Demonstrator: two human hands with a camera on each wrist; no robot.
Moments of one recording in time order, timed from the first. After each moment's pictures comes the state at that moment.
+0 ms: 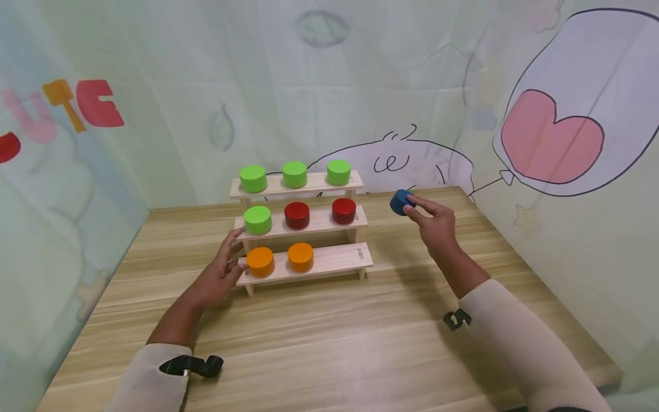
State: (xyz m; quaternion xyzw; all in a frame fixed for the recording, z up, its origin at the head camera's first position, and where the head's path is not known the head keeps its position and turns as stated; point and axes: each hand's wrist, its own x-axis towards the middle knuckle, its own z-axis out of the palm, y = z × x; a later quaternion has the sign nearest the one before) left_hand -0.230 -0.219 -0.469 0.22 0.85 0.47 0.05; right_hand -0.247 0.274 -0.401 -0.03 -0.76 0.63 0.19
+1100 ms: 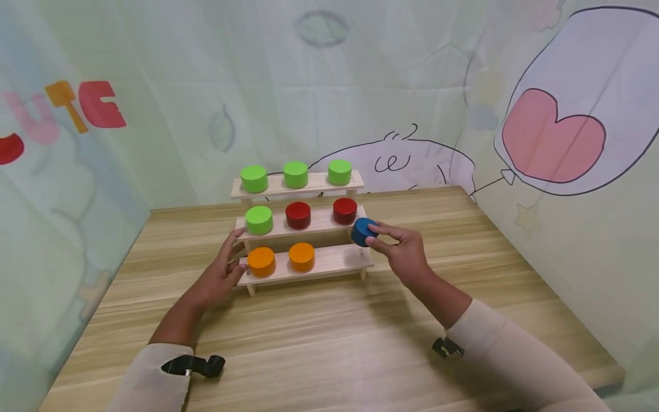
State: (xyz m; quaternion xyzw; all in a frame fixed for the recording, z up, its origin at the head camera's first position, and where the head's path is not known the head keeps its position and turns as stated) left_hand -0.229 -0.219 -0.469 0.22 0.85 0.48 0.05; right_hand -0.198 0.202 -0.412 0.05 -0.78 0.61 0.11
